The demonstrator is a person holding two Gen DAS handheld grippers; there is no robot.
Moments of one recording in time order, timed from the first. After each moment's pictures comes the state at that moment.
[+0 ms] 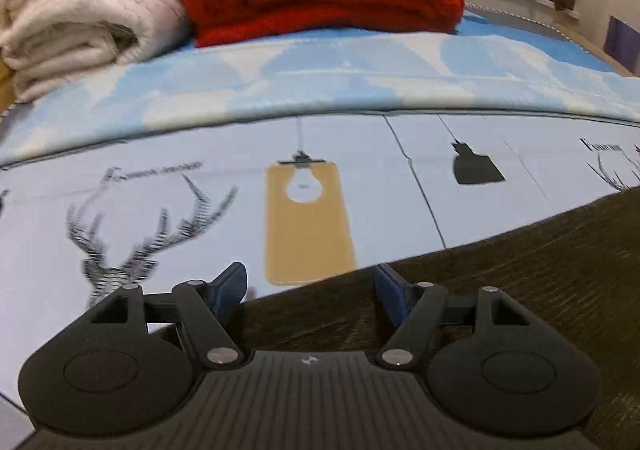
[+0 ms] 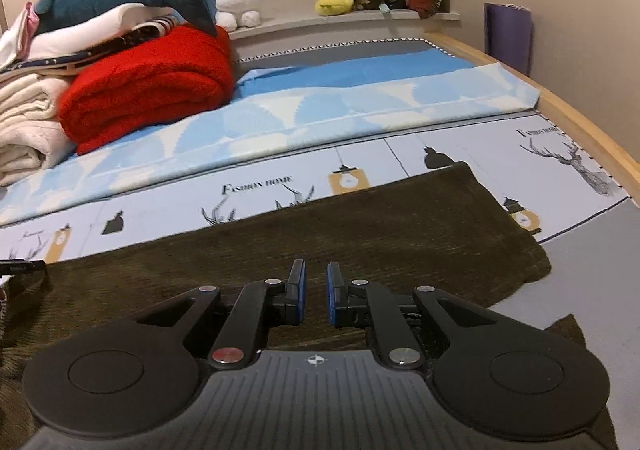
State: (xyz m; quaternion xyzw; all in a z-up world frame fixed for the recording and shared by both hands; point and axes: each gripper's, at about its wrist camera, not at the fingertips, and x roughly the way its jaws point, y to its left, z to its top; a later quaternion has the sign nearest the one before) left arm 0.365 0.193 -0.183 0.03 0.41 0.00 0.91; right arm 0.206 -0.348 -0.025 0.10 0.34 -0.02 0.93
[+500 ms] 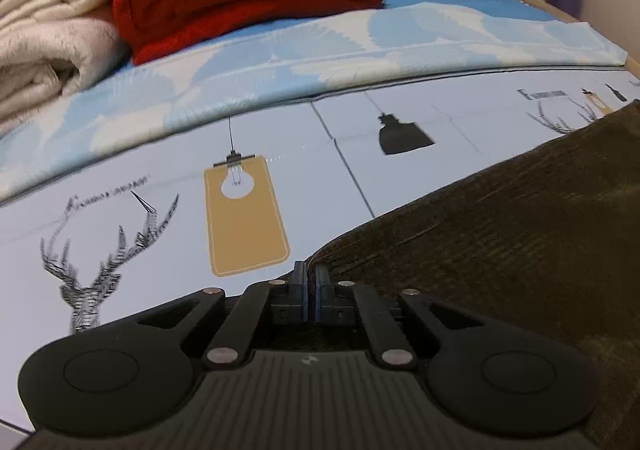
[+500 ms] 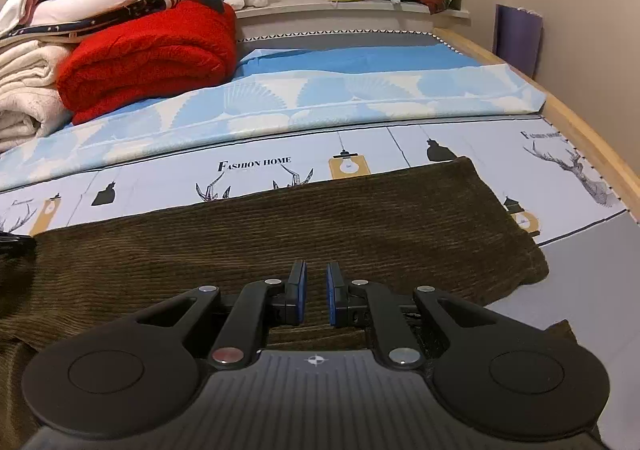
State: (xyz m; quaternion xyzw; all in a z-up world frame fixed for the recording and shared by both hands) left arm 0.340 0.161 -0.163 0.10 0.42 -0.07 0.90; right arm 0.214 -0.334 -0.031 0.06 0.36 -0.02 0.93
